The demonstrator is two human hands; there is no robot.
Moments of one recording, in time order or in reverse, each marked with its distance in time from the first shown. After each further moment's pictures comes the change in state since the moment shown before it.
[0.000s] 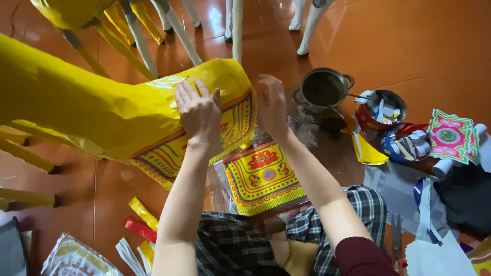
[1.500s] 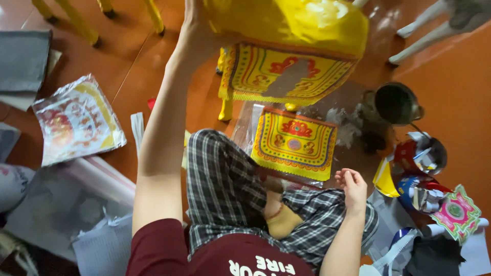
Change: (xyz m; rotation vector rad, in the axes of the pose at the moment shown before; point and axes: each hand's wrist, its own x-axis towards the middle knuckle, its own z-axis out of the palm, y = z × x) left_hand -0.109 -0.230 -0.044 -0.971 0.251 -0.195; right_hand -0.260 0.078 -0.200 0.224 -0.313 1.122
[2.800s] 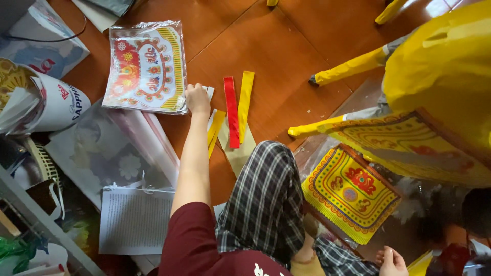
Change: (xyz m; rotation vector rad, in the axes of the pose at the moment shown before) left_hand -0.379 -0.302 -0.112 0.909 0.317 -1.112; right_hand 0.070 0.081 -0.041 -0.520 0.095 -0.144
